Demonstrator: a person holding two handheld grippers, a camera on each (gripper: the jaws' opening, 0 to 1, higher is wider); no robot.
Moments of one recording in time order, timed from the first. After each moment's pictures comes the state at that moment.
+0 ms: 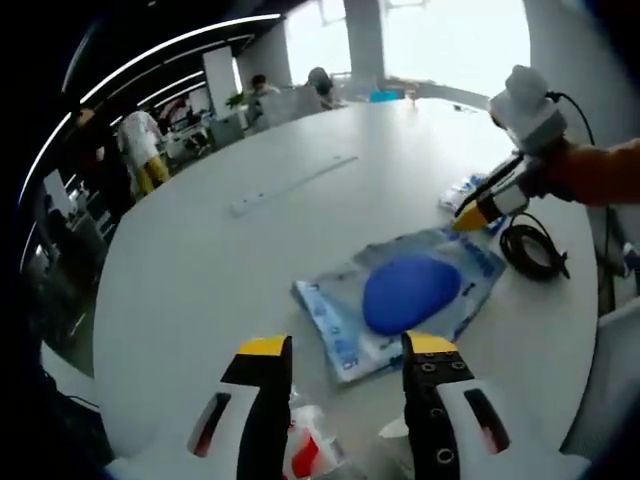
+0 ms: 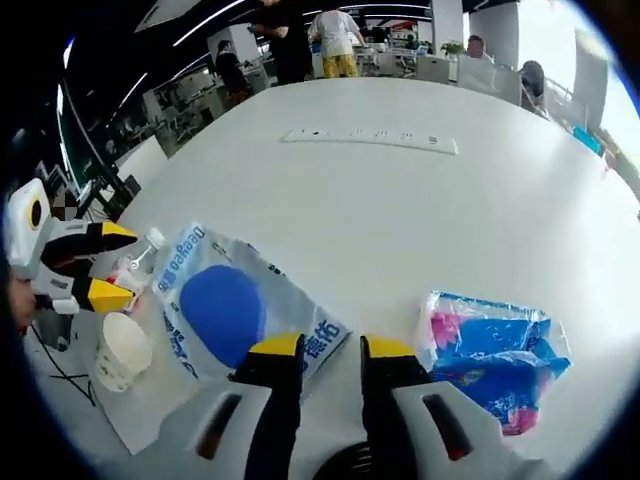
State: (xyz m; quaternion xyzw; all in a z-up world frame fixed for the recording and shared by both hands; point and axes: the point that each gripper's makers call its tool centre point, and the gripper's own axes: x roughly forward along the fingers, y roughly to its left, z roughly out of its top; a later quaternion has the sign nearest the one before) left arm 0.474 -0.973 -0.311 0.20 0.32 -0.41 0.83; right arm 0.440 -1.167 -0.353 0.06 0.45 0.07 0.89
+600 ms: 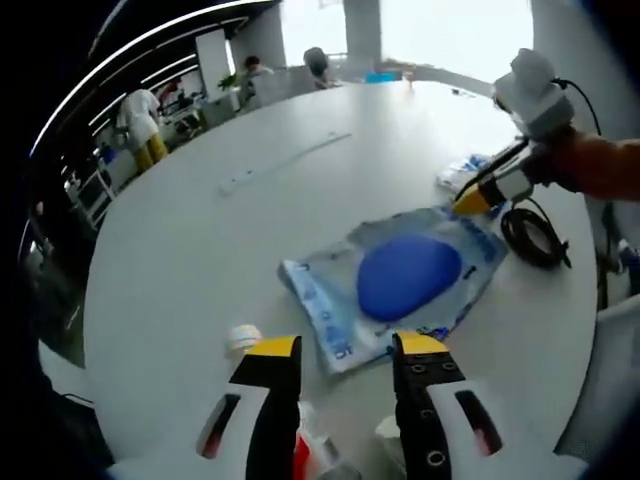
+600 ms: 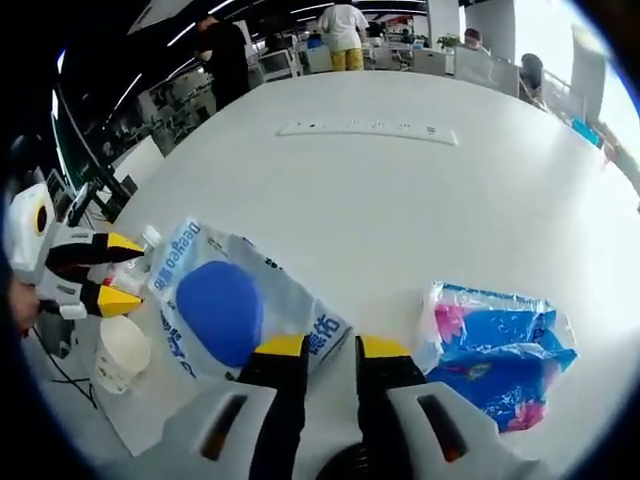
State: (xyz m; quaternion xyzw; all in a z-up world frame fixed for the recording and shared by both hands) left arm 0.471 -0.976 -0.333 0.21 0.36 -0.42 0.81; right arm 0.438 -1.168 -0.360 0.06 0.46 0.06 0.88
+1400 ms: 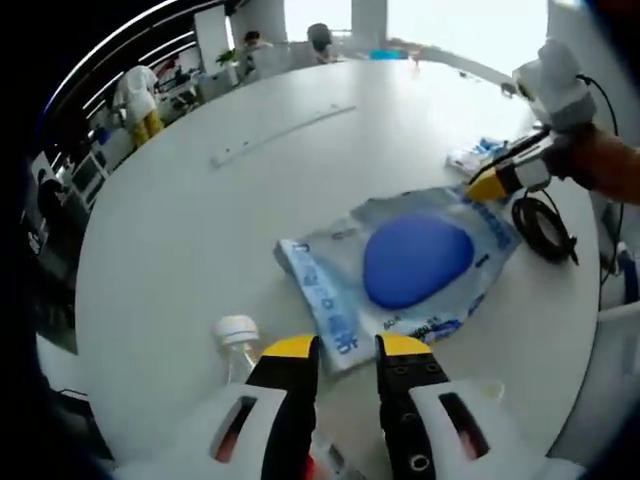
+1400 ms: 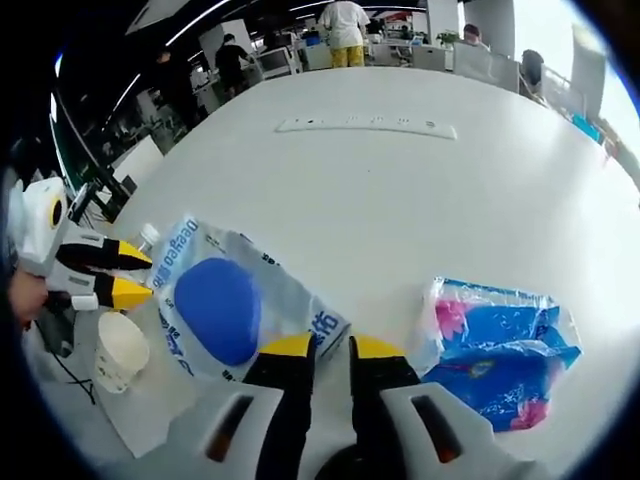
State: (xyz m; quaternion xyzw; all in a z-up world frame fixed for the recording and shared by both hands) left arm 0.475 -0.972 -0.352 0.22 0.41 -0.41 0.79; right arm 0.438 -1.168 -0.363 0.07 0.47 0.06 0.88
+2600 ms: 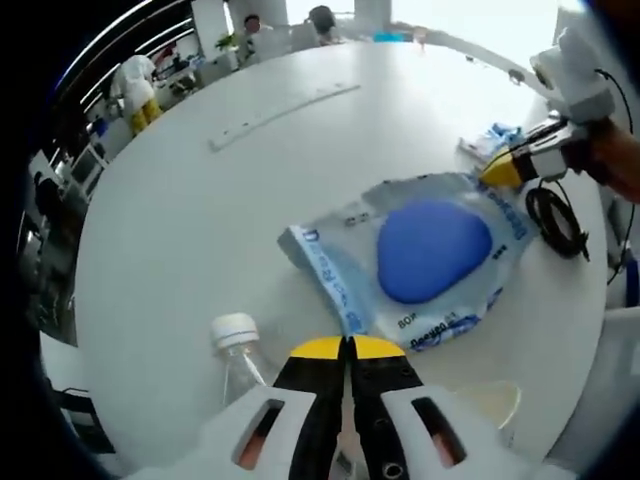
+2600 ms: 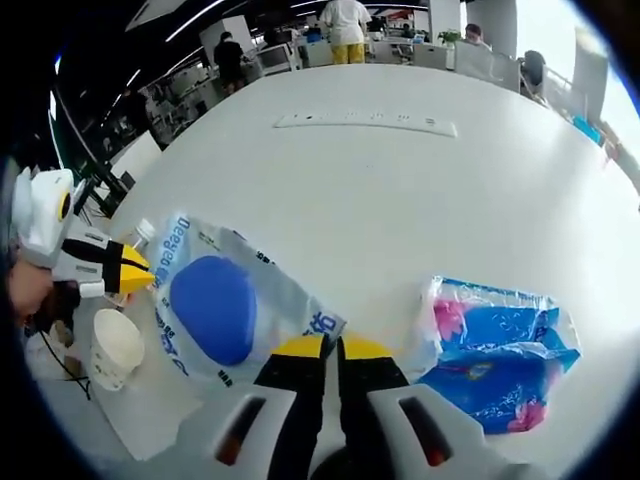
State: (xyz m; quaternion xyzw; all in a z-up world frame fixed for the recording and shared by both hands) left arm 0.482 -0.969 -0.364 0.23 0.44 -0.39 0.77; right arm 0.439 -1.171 -0.367 0.06 0.47 0.06 0.88
